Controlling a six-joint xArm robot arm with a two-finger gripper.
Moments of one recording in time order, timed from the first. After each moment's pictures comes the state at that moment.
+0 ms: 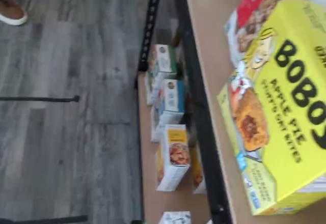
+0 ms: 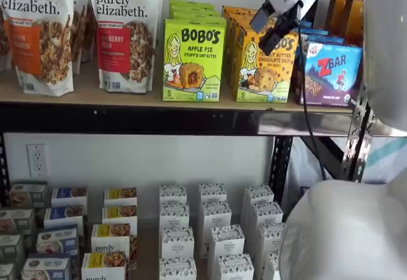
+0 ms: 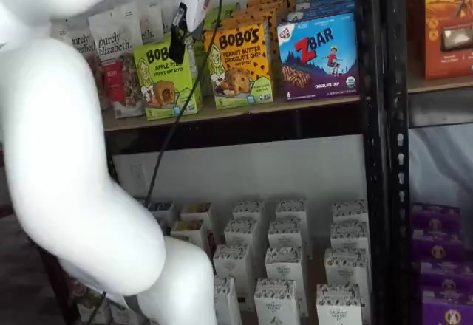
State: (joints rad) arm -0.28 -0.56 -1.19 0.65 1.66 -1.69
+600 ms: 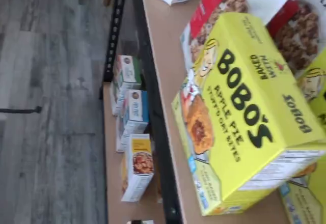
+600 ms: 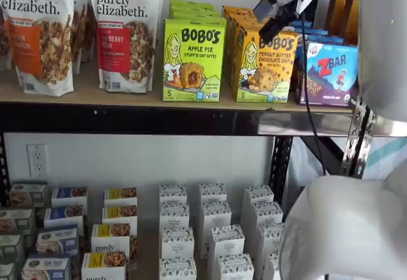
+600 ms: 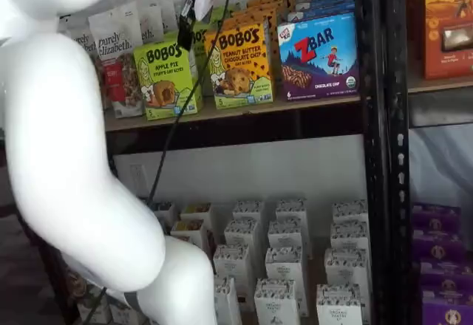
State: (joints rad) arm -0.31 -0.53 -1.21 0.70 1.58 -1.71
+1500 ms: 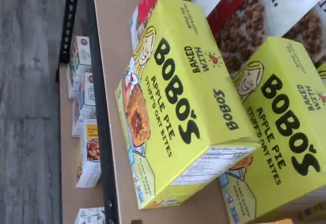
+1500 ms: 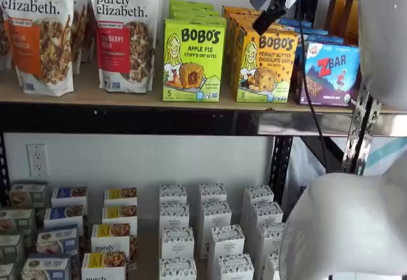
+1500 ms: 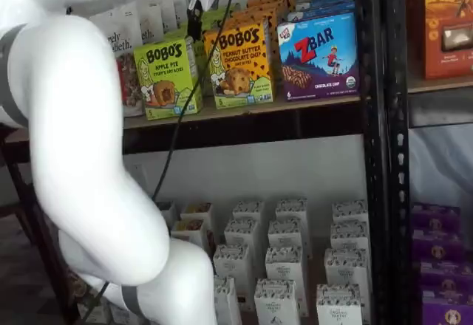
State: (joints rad) arm -0.23 -0.46 -1.26 0.63 1.41 -1.67
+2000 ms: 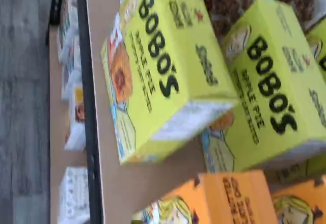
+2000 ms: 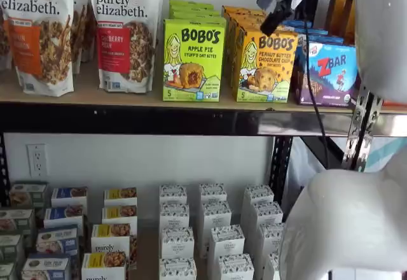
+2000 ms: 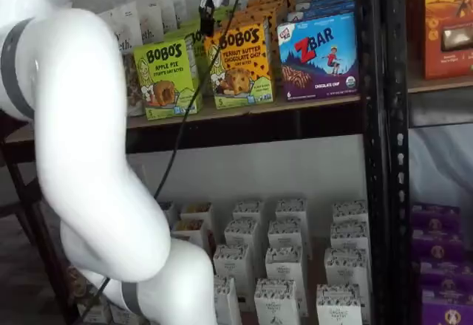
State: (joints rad) arm -0.24 -0.42 -1.30 0.54 1.39 -1.71
